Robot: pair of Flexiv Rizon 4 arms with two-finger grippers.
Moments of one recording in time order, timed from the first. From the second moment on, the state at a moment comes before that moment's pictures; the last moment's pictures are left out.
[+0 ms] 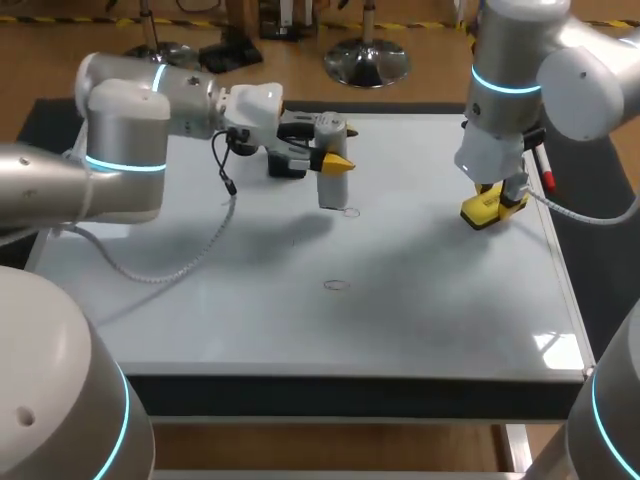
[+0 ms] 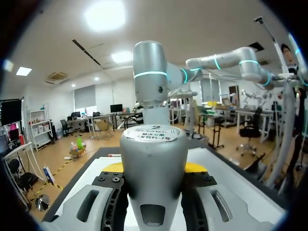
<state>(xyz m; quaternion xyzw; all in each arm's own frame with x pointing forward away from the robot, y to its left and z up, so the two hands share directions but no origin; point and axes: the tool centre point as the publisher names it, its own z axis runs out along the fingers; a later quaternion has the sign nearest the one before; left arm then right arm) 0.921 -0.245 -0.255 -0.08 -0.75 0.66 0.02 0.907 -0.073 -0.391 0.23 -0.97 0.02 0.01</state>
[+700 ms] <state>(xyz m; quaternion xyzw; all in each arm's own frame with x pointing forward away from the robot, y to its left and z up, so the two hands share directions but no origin) 0.927 -0.266 -0.280 -0.11 -0.74 0.66 0.07 0.907 -0.073 -0.391 0.23 -0.97 0.02 0.01</state>
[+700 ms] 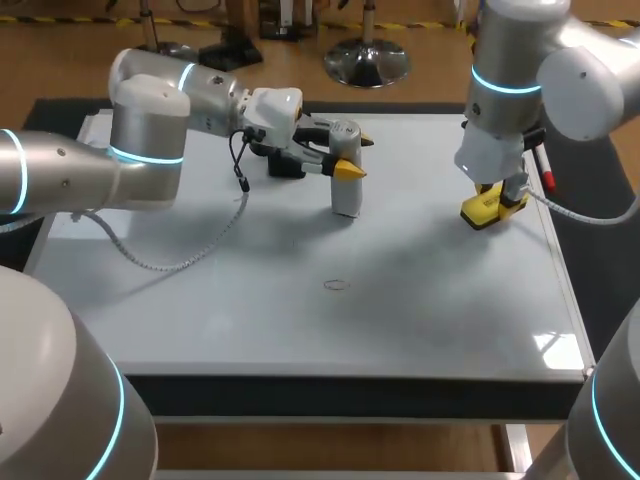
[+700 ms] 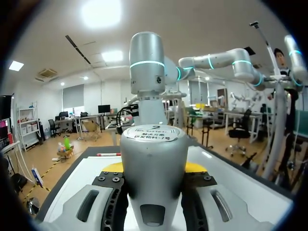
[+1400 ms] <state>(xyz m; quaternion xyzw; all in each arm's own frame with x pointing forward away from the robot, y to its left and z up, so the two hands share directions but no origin) 0.934 -0.274 -0.292 -0.11 -0.75 0.65 0.10 0.907 -0.073 -0.391 0.23 -0.97 0.02 0.01</state>
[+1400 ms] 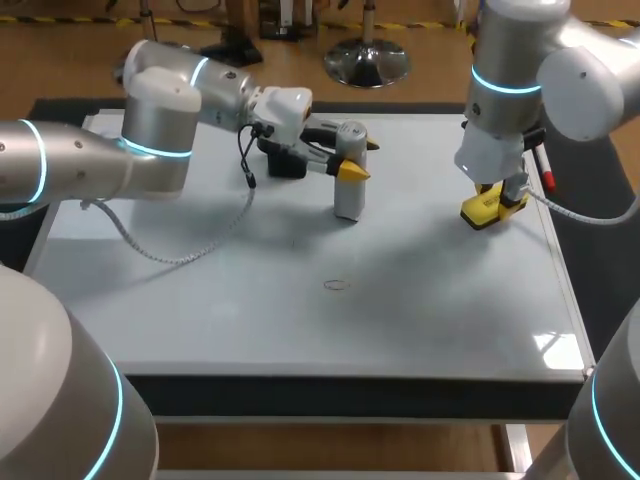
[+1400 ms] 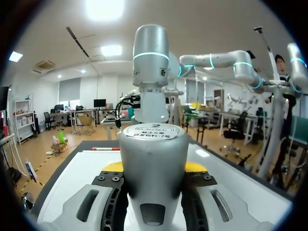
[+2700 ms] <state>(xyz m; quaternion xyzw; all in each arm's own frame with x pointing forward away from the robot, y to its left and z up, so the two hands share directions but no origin) 0.934 -0.275 -0.293 -0.11 -0.75 0.65 0.10 0.907 -0.073 -0.391 0.23 -0.97 0.02 0.01</state>
